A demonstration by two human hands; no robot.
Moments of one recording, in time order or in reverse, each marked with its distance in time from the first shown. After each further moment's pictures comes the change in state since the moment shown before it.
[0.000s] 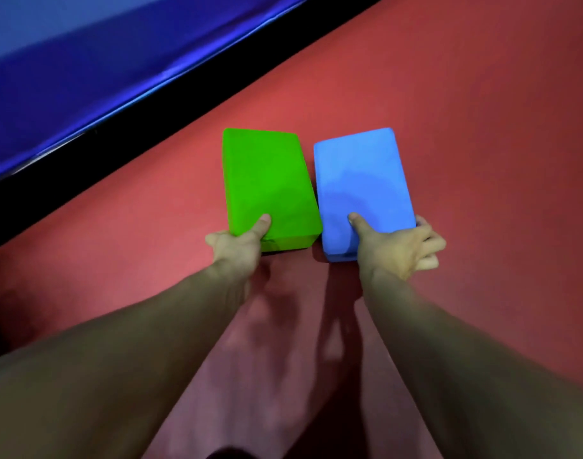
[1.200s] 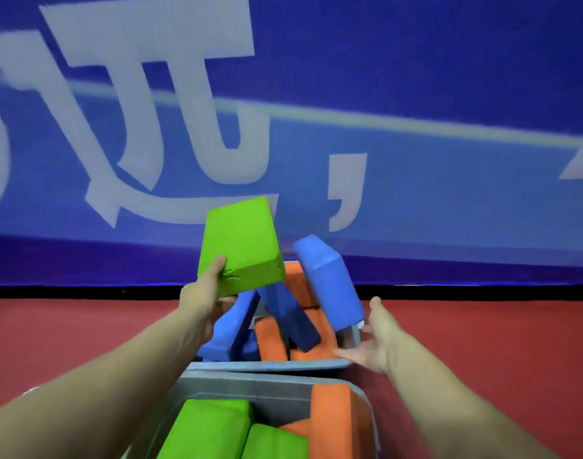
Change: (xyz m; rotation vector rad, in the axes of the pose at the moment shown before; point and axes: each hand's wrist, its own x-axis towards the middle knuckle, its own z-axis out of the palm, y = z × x) left_hand -0.412 0.112 -0.686 -0.615 0.572 0.180; right_hand -0.596 -0.210 -0.245 0.185 -1.514 0.293
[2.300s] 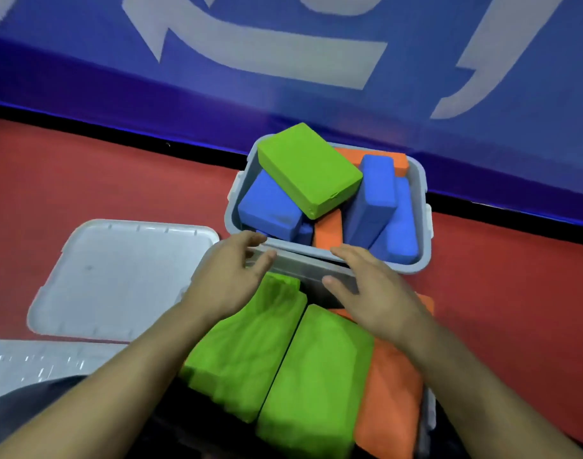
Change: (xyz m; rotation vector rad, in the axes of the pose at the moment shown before) left_hand -0.035 -0.093 -0.139 0.952 -0.155 0.293; right_hand -0.022 0.126 0.060 -1.691 -0.312 -0.794
